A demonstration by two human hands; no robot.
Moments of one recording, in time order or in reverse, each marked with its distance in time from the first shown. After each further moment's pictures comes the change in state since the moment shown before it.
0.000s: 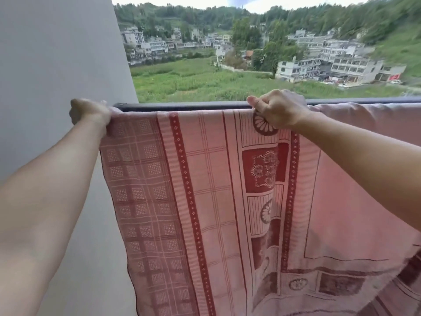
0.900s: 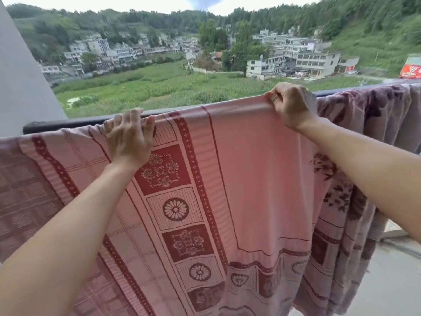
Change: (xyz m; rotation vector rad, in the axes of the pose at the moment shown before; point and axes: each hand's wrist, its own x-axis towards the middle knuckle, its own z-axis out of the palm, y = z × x) left_hand -0.244 -0.029 0.118 0.377 -0.092 1.077; right_hand -0.102 0.204 0.002 -0.058 0.447 0.145
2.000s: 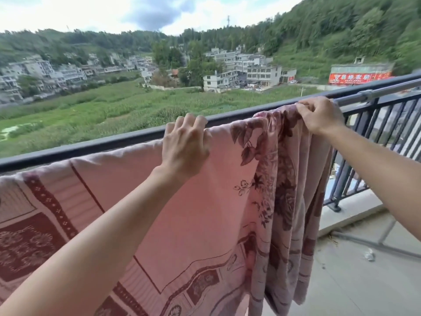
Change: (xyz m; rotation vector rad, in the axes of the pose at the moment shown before) left_hand -0.045 0.151 0.010 -0.257 -0.118 0.399; right_hand -0.086 0.098 -0.047 -0.032 0.001 0.489
